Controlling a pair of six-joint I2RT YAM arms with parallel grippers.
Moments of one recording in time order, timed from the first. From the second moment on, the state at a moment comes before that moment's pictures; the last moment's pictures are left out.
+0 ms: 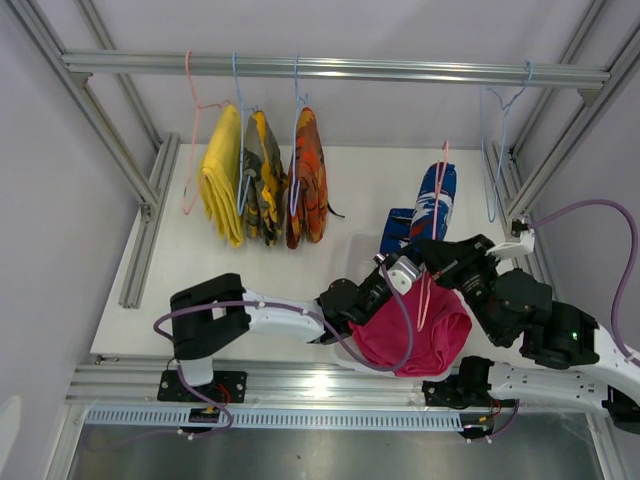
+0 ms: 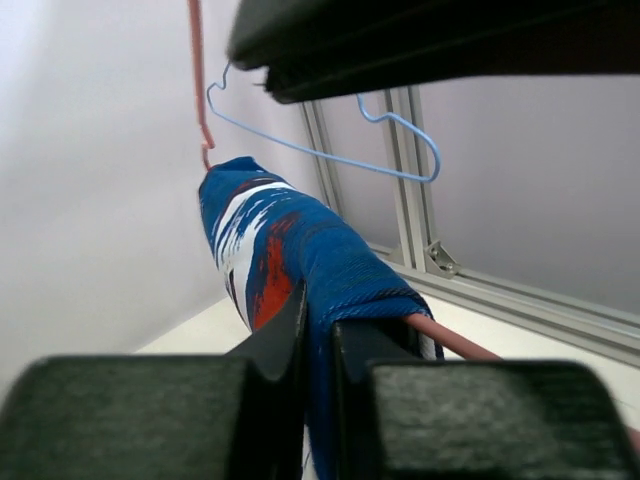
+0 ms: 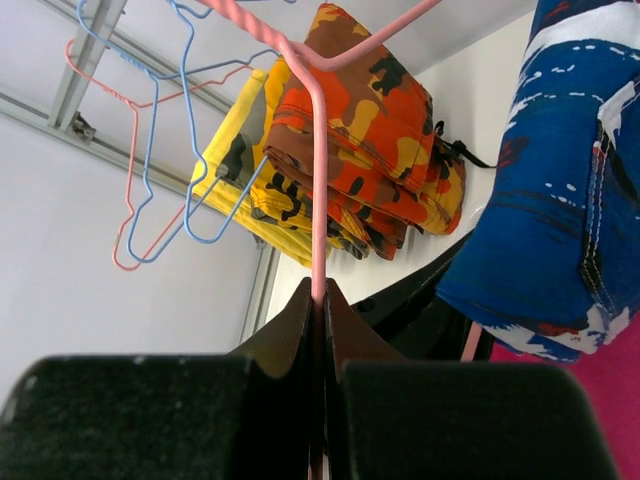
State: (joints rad) left arm -1.29 1.81 1.00 1.27 -0.43 0.43; right arm 1.27 0.64 1.07 -0.54 0.91 0.93
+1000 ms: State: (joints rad) left arm -1.28 1.52 0.96 1.10 -0.45 0.40; right arm 1.26 0.48 0.94 -0.56 0.89 0.99
